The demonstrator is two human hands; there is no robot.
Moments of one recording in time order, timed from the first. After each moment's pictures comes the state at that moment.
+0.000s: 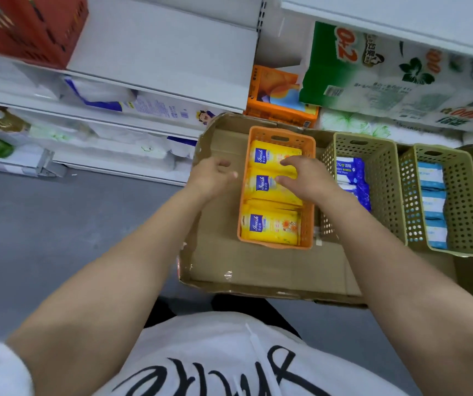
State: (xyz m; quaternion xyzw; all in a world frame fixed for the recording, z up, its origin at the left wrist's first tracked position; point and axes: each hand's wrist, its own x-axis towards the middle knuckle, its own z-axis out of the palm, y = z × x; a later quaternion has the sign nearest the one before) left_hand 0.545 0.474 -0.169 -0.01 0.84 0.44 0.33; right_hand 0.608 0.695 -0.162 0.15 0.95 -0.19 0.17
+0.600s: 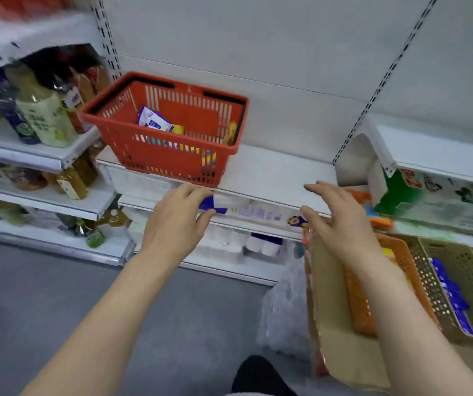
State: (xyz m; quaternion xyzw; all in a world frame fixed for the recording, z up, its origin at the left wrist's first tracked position) left_hand 0.448 0.088 -0.005 0.23 0.94 0.24 -0.08; right_hand 0.533 0.368 0.012 0.06 0.96 -0.21 -0.16
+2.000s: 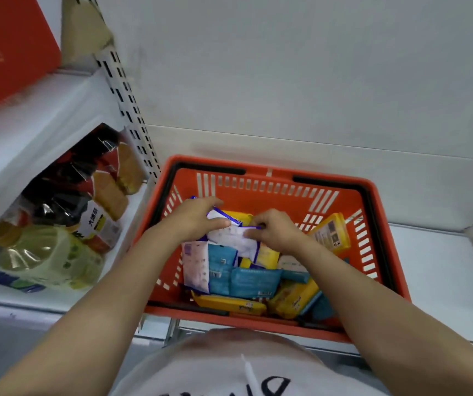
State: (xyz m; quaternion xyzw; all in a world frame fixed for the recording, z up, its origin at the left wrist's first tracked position) left_hand -0.089 0.010 -0.066 0.24 0.92 0.20 0.25; right_hand -0.012 0.217 -0.105 0.04 0.93 -0.33 0.14
